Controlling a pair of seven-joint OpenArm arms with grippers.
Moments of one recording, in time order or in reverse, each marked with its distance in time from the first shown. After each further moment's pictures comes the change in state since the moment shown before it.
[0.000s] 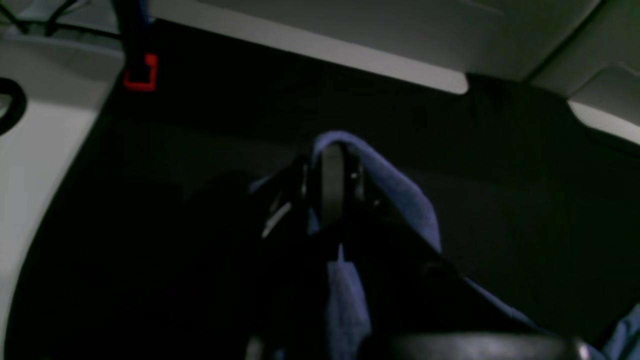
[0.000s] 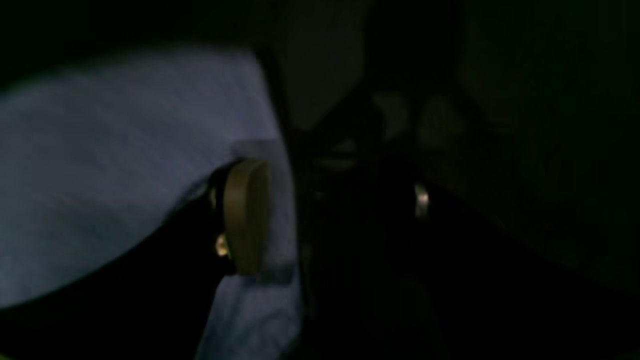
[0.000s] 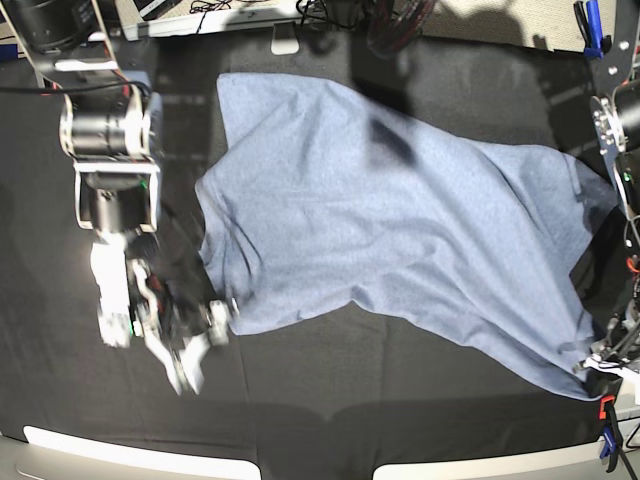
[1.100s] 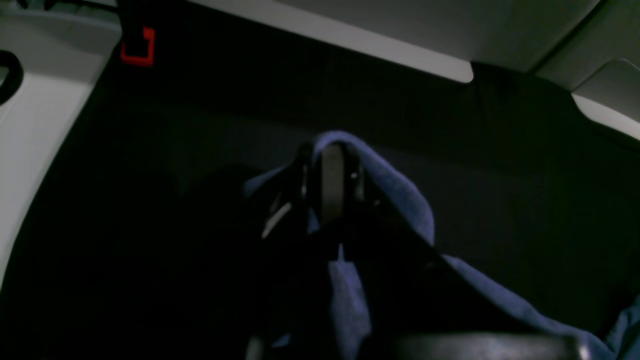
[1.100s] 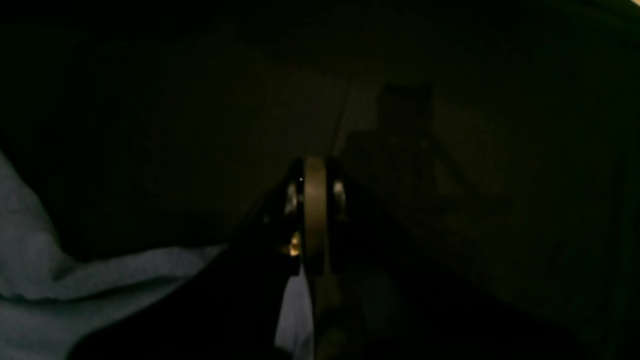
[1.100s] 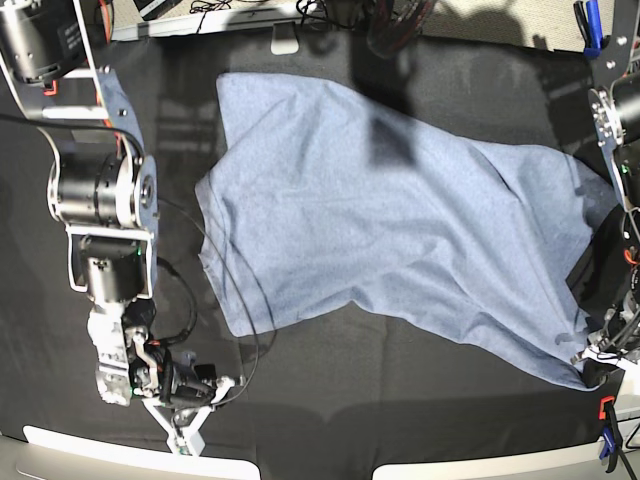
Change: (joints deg) left arm 1.3 -0.2 0.0 0.0 -0.8 0.2 1.3; right arm 13.2 -4.0 0.1 -7.2 -4.9 2.8 9.2
